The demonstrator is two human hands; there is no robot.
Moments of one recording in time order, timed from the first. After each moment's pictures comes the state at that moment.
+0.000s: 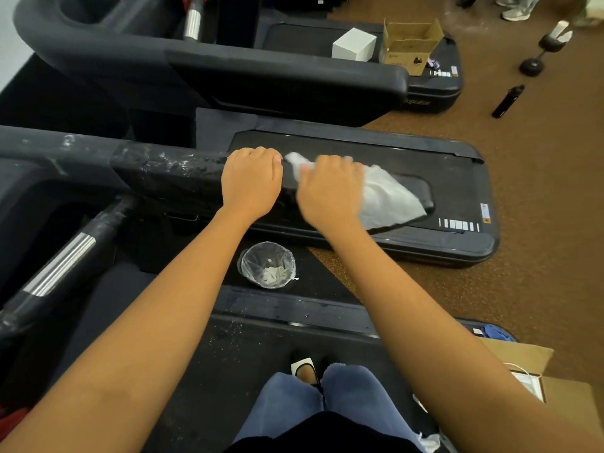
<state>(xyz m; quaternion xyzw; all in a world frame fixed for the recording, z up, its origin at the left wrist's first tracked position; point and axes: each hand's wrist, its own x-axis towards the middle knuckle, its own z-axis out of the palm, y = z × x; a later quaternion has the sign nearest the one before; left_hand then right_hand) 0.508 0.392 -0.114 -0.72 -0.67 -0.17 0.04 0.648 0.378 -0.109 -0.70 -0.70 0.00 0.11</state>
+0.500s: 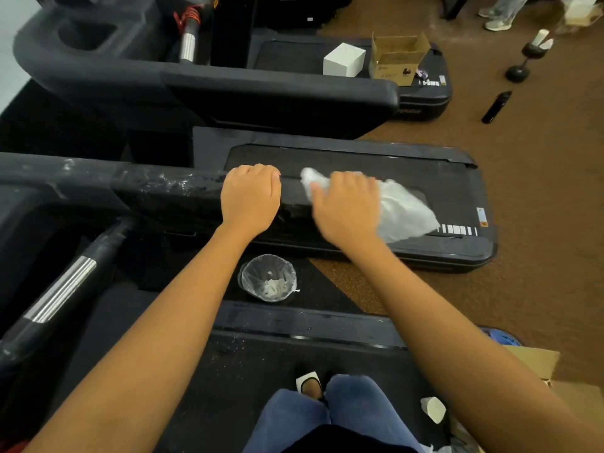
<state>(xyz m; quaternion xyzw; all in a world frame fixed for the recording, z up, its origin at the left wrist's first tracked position) 0.506 0.393 -0.114 -0.73 -0.66 -0.18 0.04 0.672 0.375 -0.112 -0.71 -0.70 -0.02 0.11</state>
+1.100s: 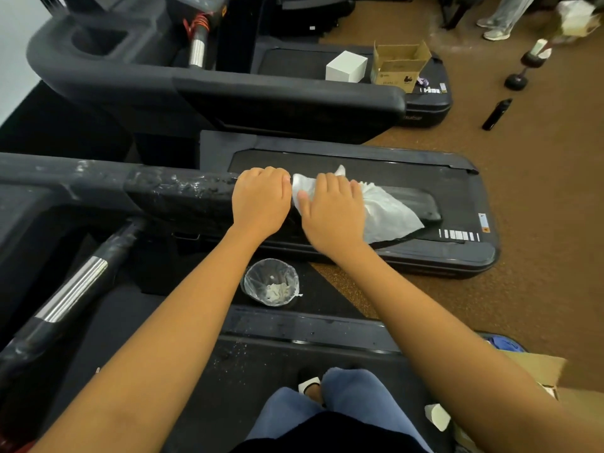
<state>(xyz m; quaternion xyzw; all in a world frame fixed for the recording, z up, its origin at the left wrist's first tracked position) 0.505 0.395 -0.116 -0.74 -0.66 -0.16 0.06 0.644 0.366 -0.116 -0.66 -0.74 0.00 0.12</state>
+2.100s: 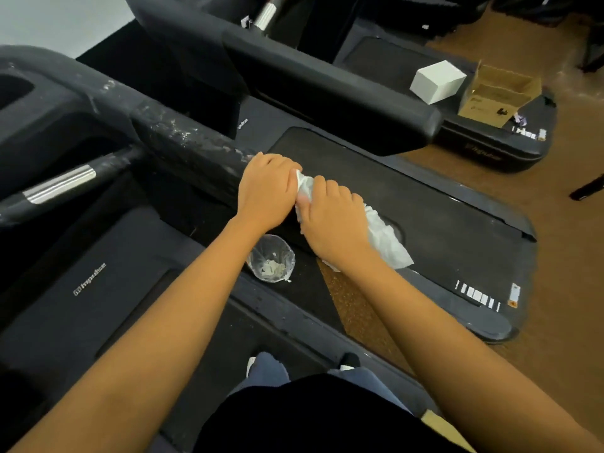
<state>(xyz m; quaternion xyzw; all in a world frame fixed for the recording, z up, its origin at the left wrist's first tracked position) 0.588 0.381 -0.119 -0.61 -0.75 -0.24 0.03 0.728 0.388 -0.109 -0.49 -0.87 0.02 0.07</state>
